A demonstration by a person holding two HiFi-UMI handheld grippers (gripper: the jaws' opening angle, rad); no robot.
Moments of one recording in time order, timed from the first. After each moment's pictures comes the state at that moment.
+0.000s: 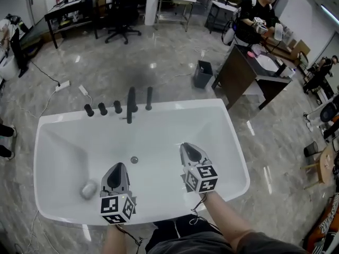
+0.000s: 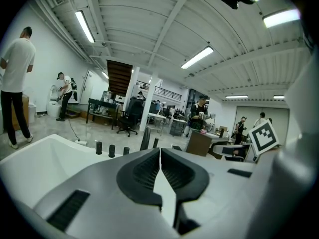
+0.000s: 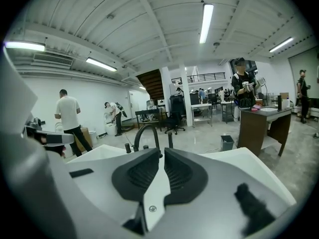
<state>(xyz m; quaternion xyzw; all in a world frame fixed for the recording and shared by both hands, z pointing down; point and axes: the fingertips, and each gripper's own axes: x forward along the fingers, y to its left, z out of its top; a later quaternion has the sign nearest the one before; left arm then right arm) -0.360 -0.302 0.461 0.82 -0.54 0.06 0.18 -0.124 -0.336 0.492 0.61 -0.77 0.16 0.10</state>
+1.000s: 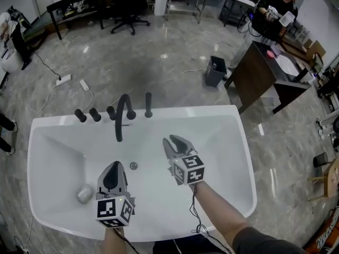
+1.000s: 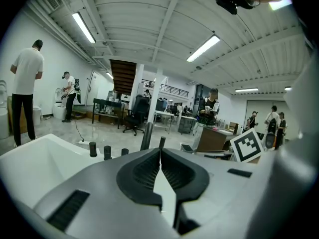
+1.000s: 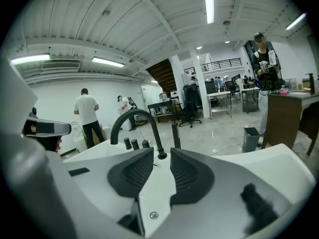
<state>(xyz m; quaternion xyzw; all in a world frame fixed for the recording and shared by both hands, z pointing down) -0.301 -0.423 0.515 0.79 -0.58 0.07 0.18 -0.124 -0.503 0.594 0.52 -0.82 0.19 0.12</state>
